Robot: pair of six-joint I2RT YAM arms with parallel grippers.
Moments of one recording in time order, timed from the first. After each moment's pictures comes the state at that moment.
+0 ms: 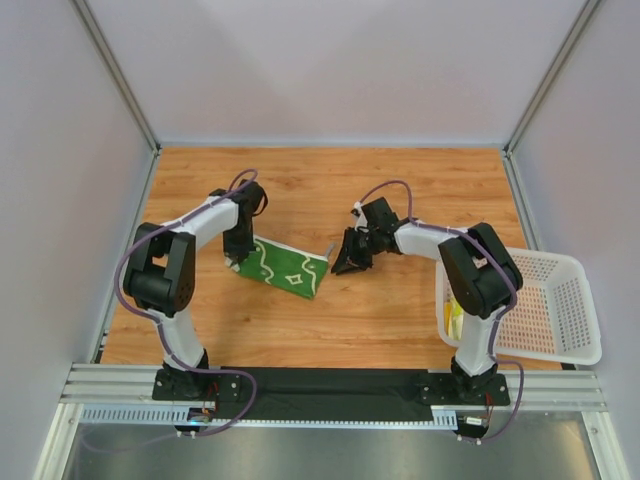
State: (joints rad) left arm -0.30 1.83 1.23 -0.84 -0.27 -0.43; right arm 0.49 1.92 1.08 -0.17 -0.59 0.70
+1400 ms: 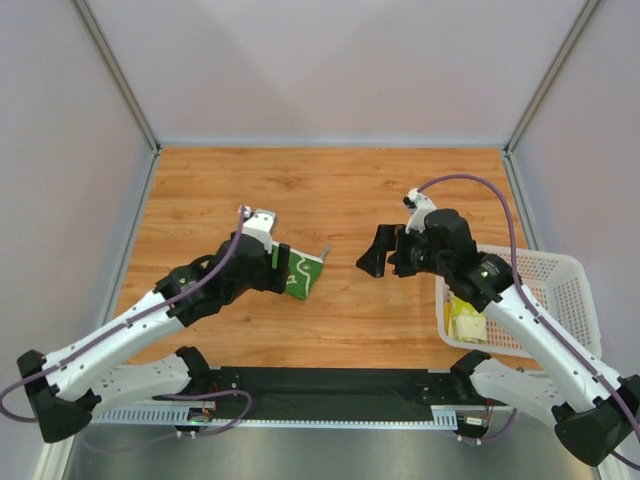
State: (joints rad) left arm -0.86 0.90 0.92 -0.65 -0.34 -0.41; right arm 0.59 0.97 0.95 -0.55 -0.21 0.52
